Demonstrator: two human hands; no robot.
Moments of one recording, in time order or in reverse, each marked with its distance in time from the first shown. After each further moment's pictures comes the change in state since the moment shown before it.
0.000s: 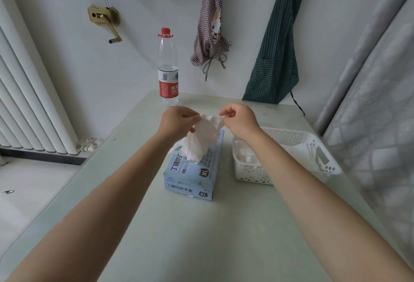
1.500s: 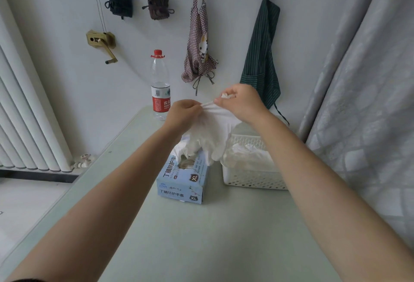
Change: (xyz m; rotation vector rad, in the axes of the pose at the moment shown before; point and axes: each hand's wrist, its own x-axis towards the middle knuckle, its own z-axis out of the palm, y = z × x) left_hand -0.027 0.083 0.003 -0.234 0.019 0.006; right_hand -0.024 -0.061 -0.080 0.026 0.097 -0.156
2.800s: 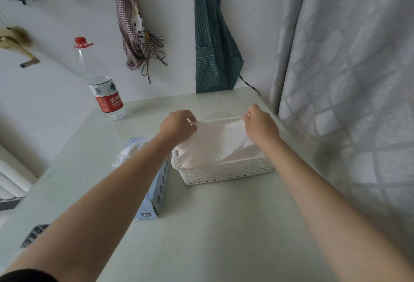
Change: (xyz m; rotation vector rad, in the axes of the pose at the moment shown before) left_hand 0.067 -0.067 0.152 0.835 -0.284 0.078; right_hand -0.024 0.217 -0.056 -0.485 0.117 0.393
